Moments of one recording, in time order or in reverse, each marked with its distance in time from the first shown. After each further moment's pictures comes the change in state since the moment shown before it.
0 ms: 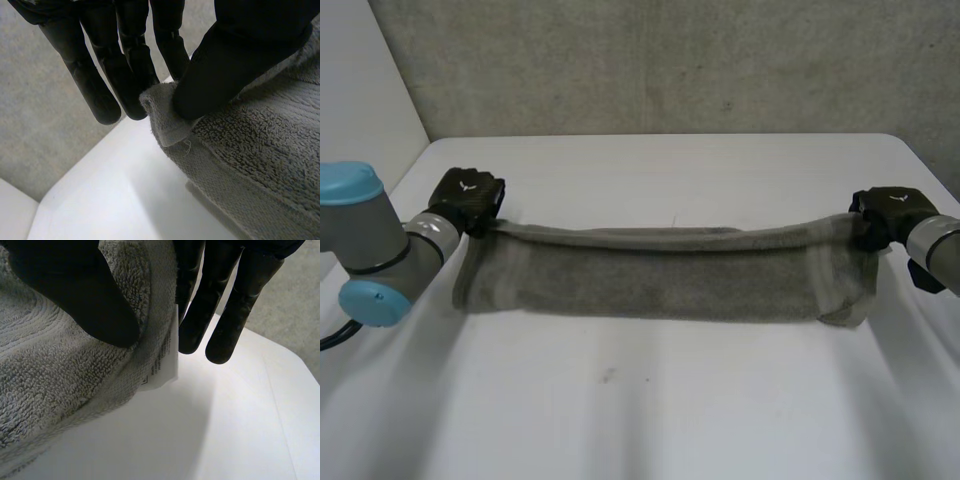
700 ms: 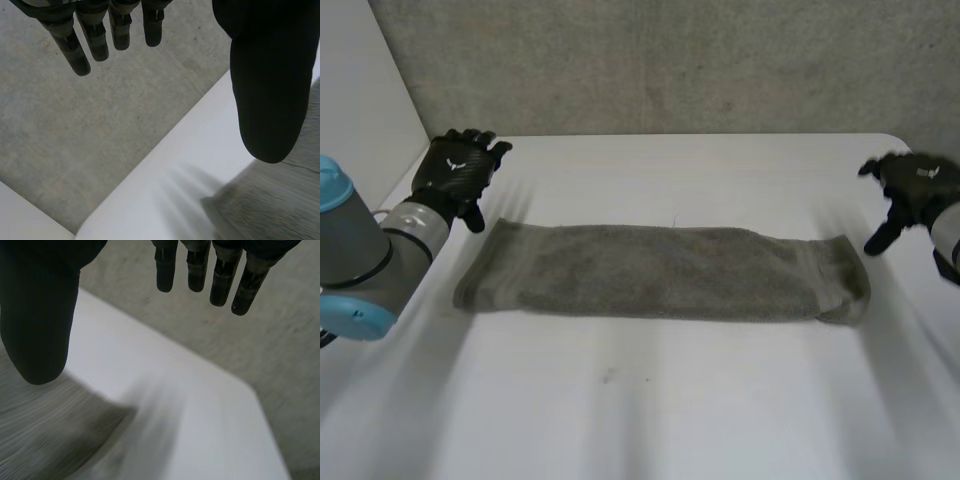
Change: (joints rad) left arm -0.025 0.271 -0.275 0.136 -0.019 -0.019; right arm 0.031 -0.337 0.278 -0.039 0.080 0.001; left_hand -0.975 -1.042 -1.042 -1.045 -0.986; right_hand -0.751 -0.934 -0.970 -0.960 -0.915
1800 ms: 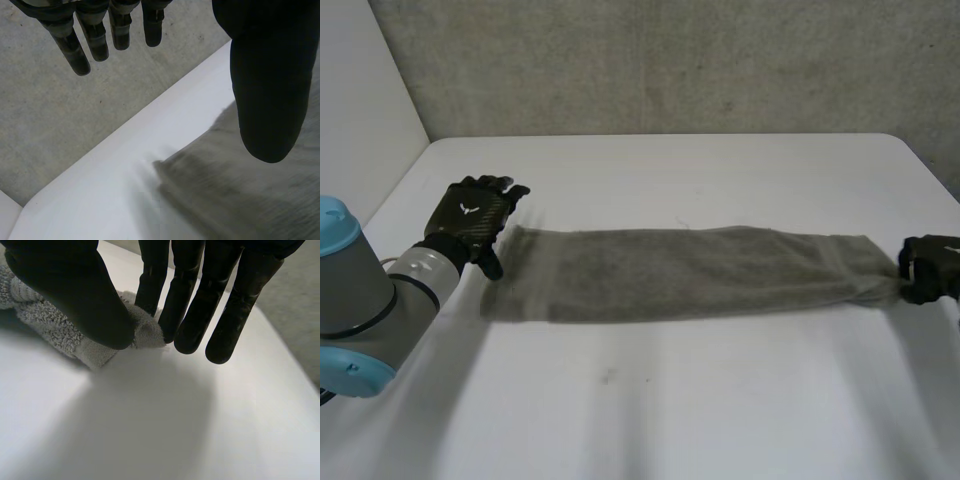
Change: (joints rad) left arm -0.035 0.094 -0.213 0.001 -0.006 -0.088; right arm -0.201 0.090 0.212 -0.143 -0.083 -0.020; left_hand 0.000 -0.002 0.000 -0.002 0.000; right_hand 0.733 0.925 0.965 0.957 0.876
